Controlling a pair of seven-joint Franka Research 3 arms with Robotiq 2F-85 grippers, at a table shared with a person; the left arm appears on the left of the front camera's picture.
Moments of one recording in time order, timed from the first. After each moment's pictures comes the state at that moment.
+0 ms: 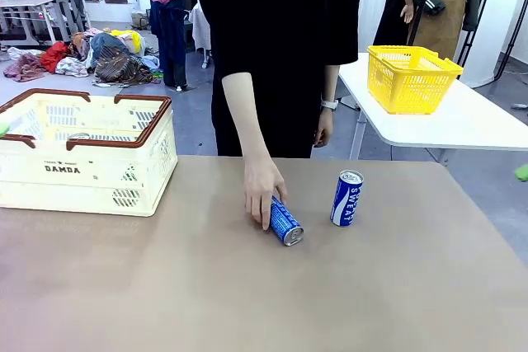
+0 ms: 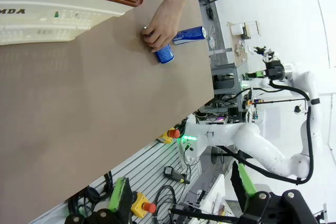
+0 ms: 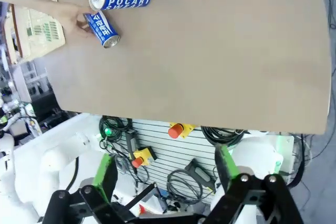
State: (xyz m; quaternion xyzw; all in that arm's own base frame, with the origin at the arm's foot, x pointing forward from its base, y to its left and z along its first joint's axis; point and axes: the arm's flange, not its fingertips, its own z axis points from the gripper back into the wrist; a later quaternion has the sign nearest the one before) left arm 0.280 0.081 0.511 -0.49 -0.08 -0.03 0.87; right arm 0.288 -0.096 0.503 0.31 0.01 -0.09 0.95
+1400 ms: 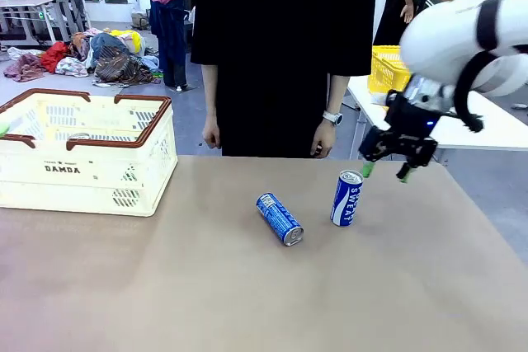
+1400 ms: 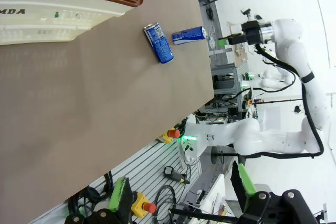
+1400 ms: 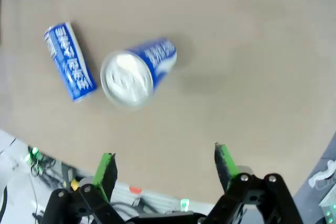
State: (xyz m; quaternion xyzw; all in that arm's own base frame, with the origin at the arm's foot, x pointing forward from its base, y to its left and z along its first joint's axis) left arm 0.280 0.081 0.511 -0.49 -0.08 -0.03 0.87; right arm 0.462 0.100 0.439 0.12 0.02 0.07 0.99
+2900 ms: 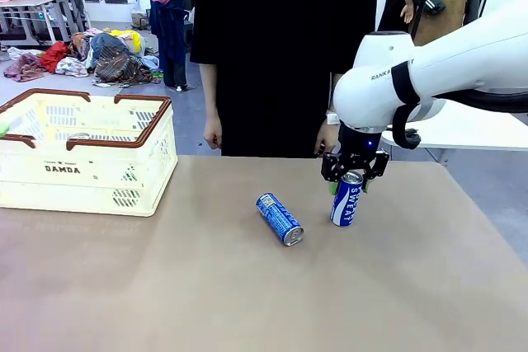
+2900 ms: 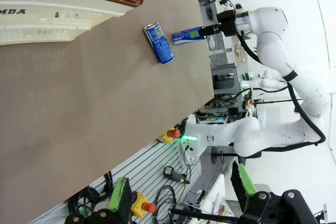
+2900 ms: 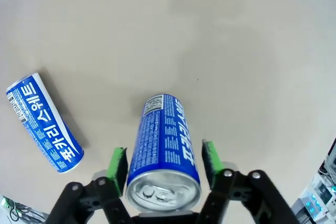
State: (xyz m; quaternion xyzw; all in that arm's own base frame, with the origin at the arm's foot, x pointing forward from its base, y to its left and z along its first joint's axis) left arm 0.280 0.081 0.511 -0.49 -0.08 -0.03 0.87; right arm 0.497 0.175 0.378 0.01 0.00 0.06 1.00
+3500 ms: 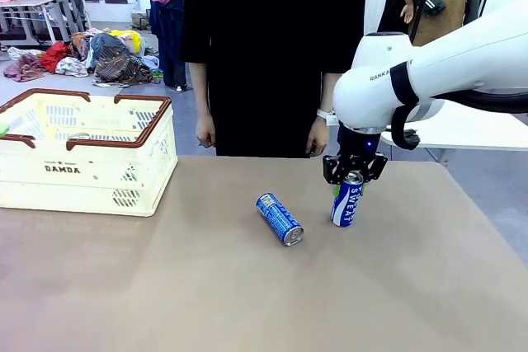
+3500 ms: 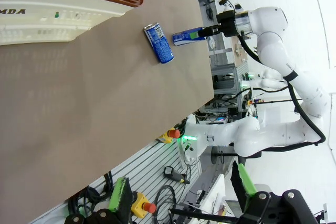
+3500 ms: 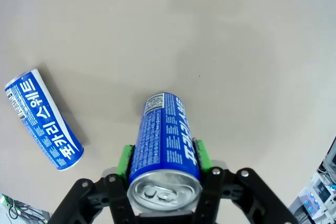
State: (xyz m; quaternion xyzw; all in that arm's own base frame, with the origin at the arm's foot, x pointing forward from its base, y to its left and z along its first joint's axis) left arm 0.280 0.081 0.511 -0.49 -0.08 -0.03 0.87; right arm 0.496 0.178 0.379 0.01 0.01 0.07 1.00
